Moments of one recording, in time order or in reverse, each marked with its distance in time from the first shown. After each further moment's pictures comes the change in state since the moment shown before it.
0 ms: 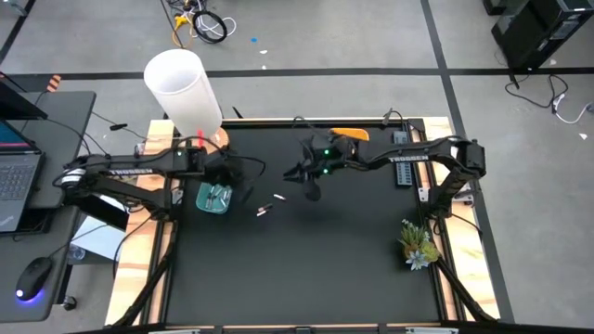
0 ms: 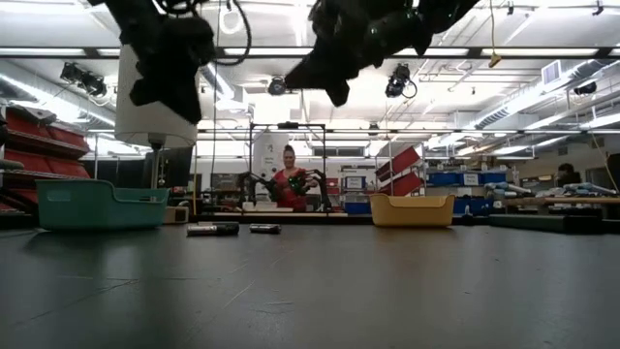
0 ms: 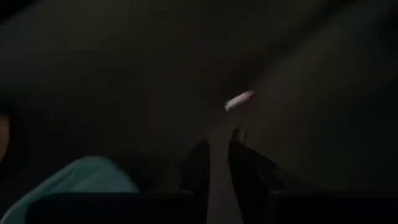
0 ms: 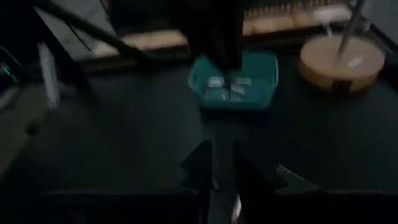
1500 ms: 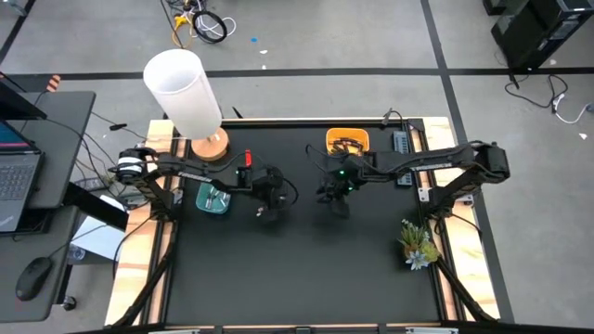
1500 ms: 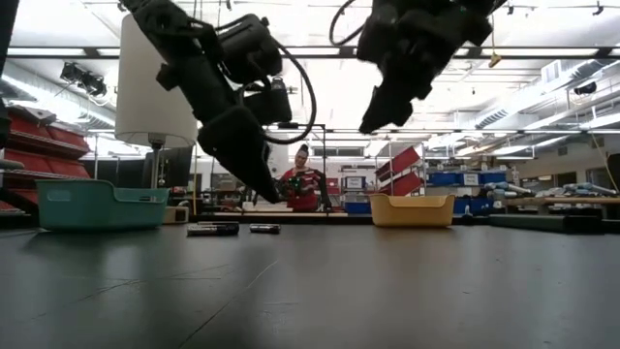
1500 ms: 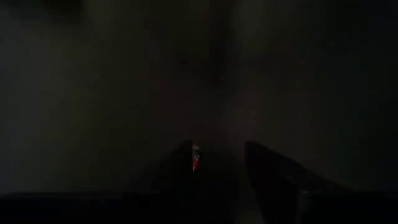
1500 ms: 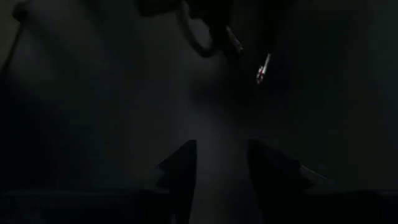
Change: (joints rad) left arm -0.060 0.535 -0.031 0.605 0.148 0.626; right arm 0.101 -0.177 -0.191 -0.348 0.089 -0.017
